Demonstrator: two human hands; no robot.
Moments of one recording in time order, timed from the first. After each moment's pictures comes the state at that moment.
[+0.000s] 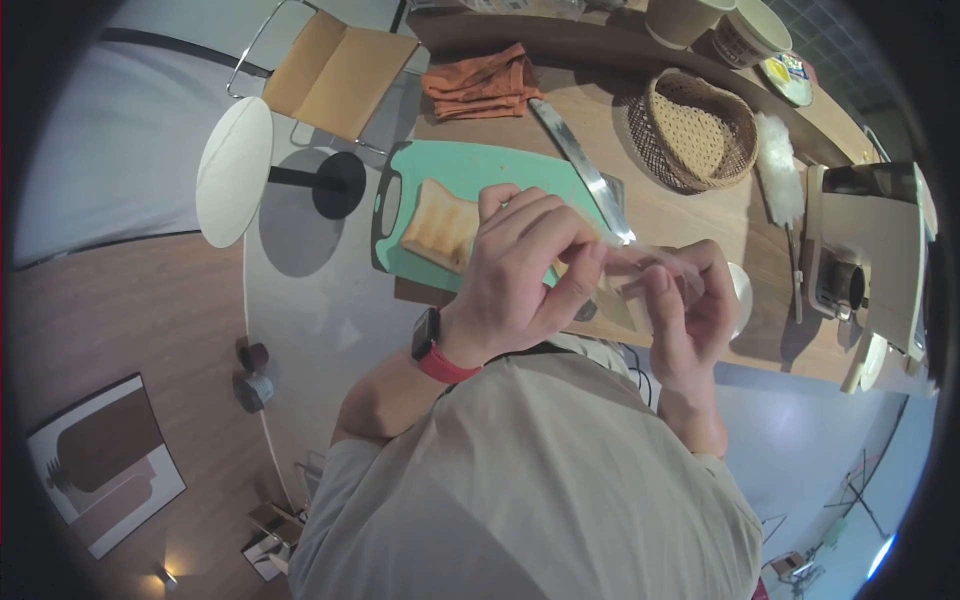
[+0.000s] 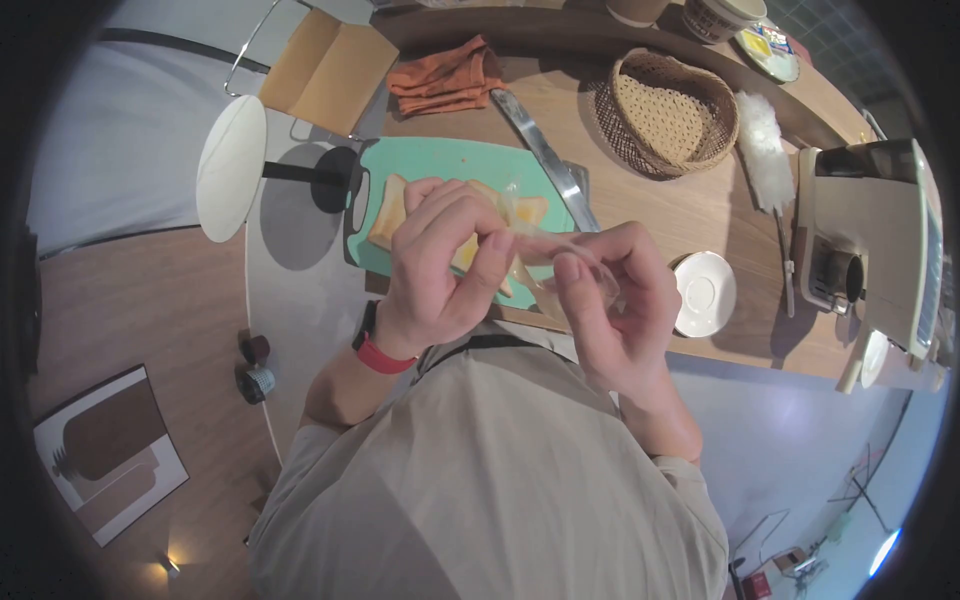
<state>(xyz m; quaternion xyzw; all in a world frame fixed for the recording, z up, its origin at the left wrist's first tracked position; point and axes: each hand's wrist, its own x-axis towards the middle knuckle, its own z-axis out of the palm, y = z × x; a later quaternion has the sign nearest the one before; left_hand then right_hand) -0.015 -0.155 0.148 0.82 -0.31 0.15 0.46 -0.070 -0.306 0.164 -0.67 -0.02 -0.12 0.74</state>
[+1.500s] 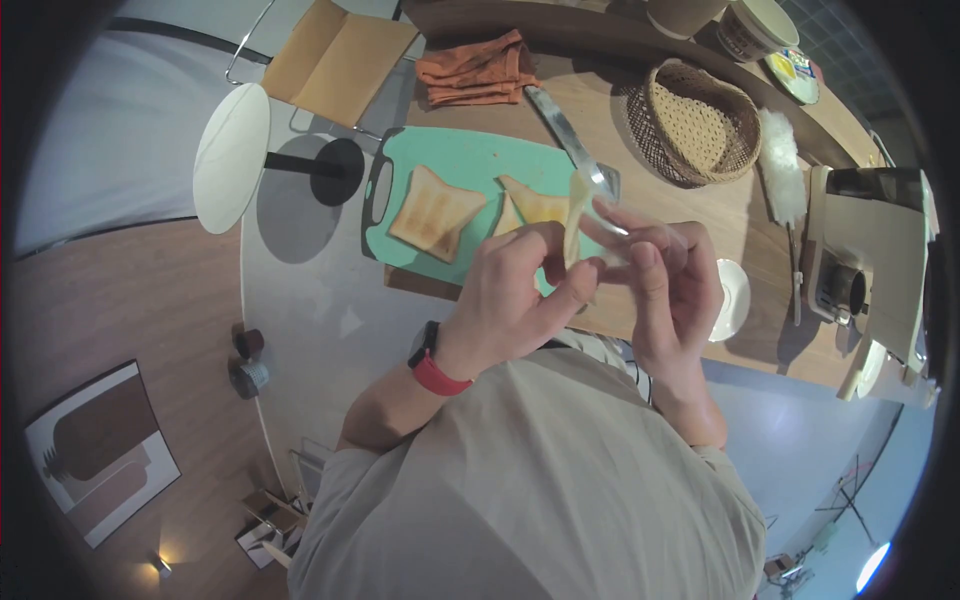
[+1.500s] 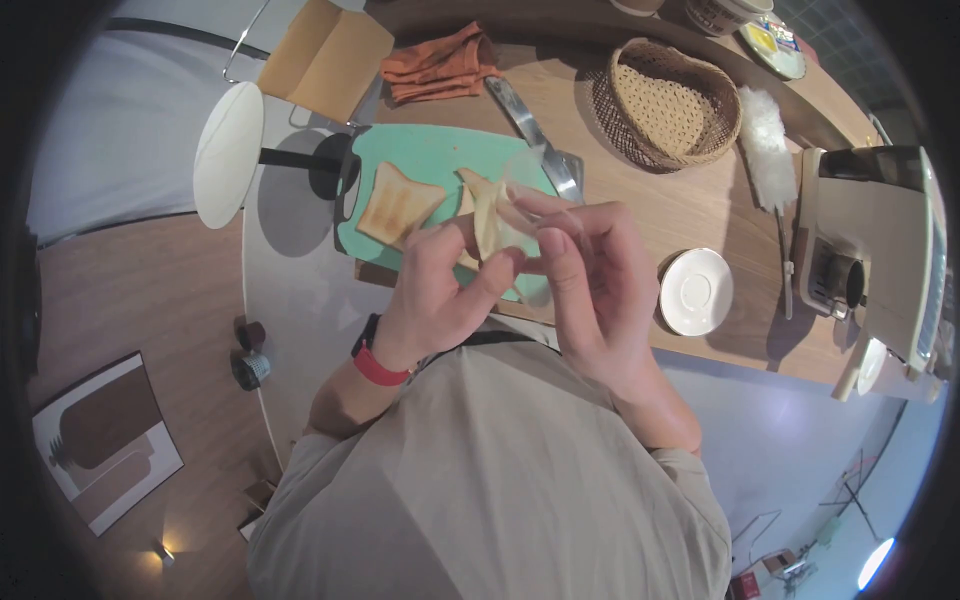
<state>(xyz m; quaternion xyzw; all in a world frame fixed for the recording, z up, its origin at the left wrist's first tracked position) -0.044 -0.157 0.139 0.83 -0.11 -0.10 0.54 -0.065 -0.305 0.154 -0.62 -0.02 -0.07 0.78</state>
